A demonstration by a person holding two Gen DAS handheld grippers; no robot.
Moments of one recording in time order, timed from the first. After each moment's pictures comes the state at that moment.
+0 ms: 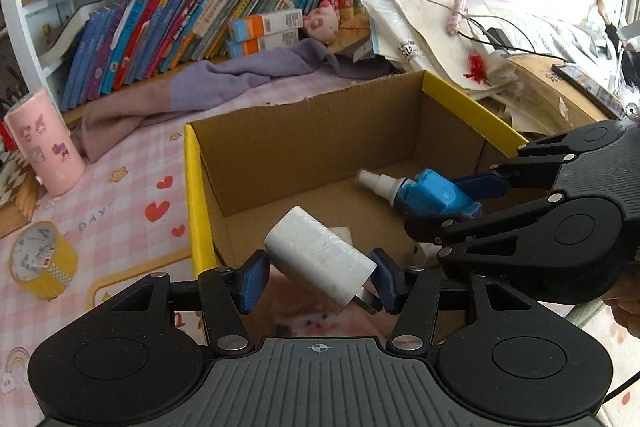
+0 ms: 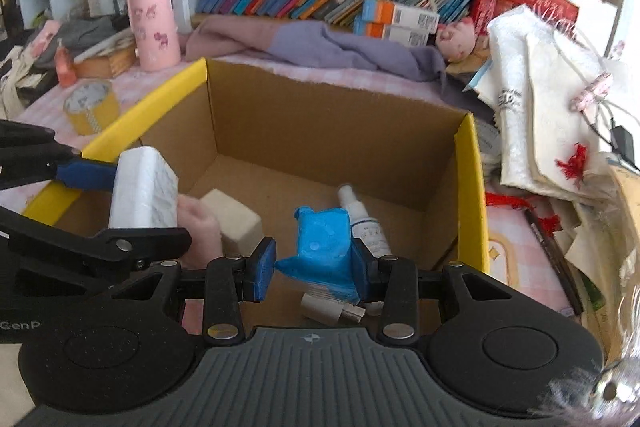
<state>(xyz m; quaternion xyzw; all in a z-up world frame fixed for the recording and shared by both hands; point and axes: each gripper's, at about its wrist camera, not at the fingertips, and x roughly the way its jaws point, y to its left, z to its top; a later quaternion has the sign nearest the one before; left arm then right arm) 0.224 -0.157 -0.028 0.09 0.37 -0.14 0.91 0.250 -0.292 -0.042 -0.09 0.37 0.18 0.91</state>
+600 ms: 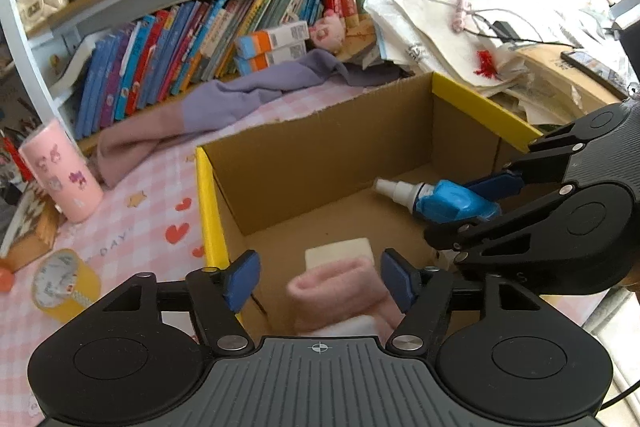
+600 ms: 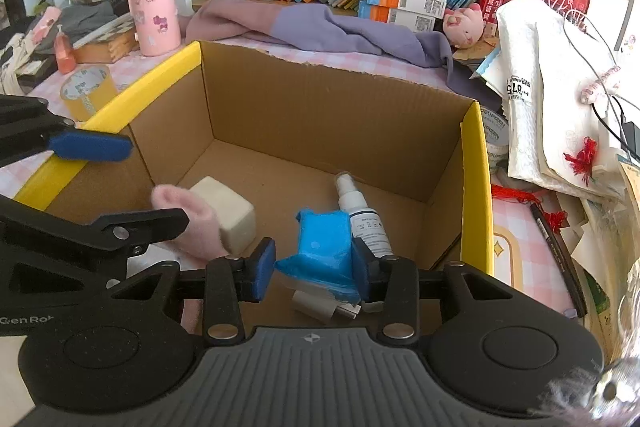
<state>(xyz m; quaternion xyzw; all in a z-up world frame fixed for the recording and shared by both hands) 0.224 -0.164 -0.024 0.13 0.35 -0.12 0.92 0.259 -0.295 -0.047 -0.09 0.39 0.18 0.90</state>
